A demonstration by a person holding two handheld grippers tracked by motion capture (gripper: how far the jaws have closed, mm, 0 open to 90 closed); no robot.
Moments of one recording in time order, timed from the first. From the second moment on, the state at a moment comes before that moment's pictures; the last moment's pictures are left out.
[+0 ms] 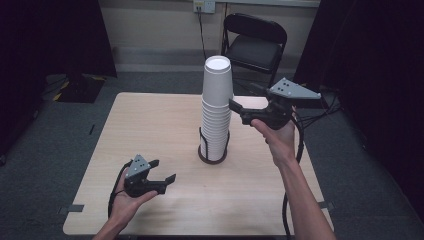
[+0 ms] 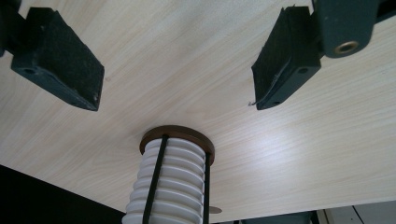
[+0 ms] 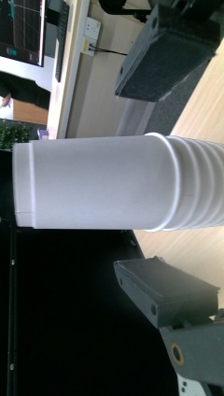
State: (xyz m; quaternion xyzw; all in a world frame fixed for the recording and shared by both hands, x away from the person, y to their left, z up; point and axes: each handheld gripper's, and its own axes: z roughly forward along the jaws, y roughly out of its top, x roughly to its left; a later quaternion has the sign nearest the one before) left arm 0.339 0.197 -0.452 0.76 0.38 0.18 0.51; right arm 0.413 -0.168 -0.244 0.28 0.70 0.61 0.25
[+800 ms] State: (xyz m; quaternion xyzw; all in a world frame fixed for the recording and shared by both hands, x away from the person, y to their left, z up) left arm 0.339 0.197 -0.451 0.76 0.37 0.18 0.51; right arm 0.447 -0.136 -0.232 0.28 0.70 0.61 0.24
